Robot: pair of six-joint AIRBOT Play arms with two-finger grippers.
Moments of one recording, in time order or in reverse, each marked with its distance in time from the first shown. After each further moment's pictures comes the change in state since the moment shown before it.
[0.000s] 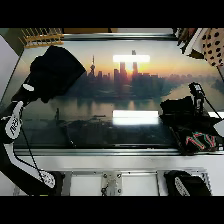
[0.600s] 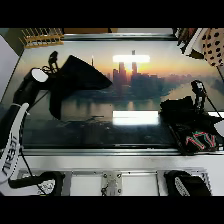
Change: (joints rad) left arm -0.407 0.423 -0.097 0.000 -0.190 0.143; right arm -0.005 0.000 0.005 0.029 -0.065 -0.007
